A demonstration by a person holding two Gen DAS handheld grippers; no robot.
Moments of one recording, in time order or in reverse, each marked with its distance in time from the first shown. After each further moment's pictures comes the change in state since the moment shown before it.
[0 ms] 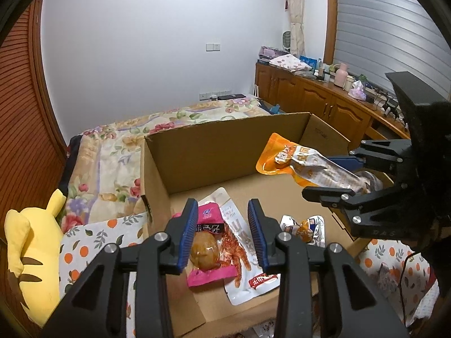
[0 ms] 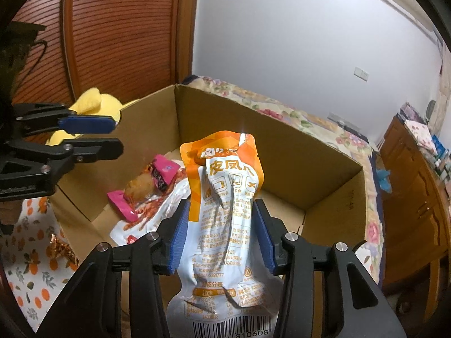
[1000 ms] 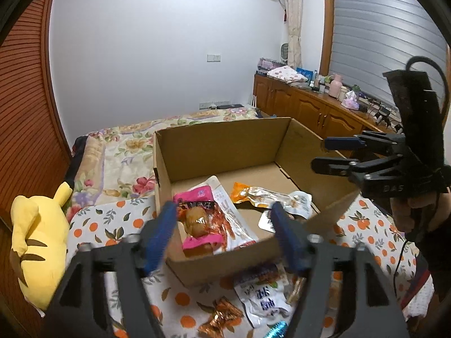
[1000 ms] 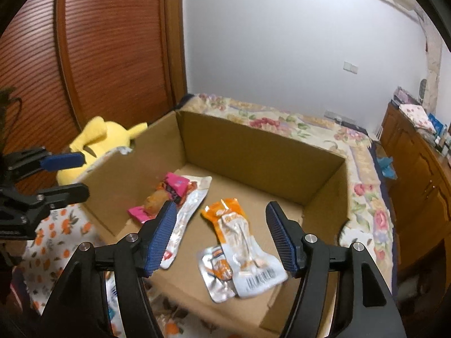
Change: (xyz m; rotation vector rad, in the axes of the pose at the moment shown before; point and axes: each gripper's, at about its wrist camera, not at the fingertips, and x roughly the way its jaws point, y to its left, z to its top) left arm -0.068 -0.012 -0.035 -0.026 -0.067 -0.016; right arm -0.059 -0.004 -0.009 0.133 -0.096 0.034
